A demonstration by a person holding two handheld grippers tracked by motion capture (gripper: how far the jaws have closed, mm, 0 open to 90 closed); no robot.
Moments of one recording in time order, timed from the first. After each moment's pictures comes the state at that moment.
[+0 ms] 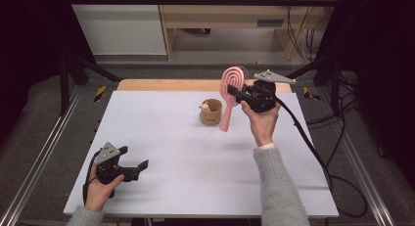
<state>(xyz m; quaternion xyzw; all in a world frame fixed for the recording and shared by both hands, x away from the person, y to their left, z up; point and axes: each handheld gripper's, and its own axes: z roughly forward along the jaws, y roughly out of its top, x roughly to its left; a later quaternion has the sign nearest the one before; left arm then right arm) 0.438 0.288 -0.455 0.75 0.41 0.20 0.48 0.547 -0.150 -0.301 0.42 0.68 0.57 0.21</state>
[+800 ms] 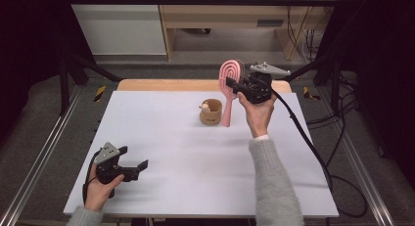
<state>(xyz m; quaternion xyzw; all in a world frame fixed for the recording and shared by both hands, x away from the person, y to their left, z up) 0.439 0.289 -0.456 0.75 0.42 0.20 0.48 0.570 -0.143 -0.296 0.44 0.67 0.56 0.22</state>
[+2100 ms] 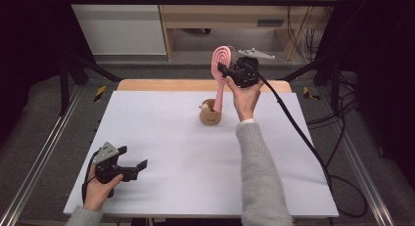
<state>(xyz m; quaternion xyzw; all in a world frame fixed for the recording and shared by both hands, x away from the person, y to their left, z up) 0.440 0.292 -0.457 0.75 0.42 0.20 0.48 0.619 -0.115 -0.289 0.45 0.65 0.56 0.24</state>
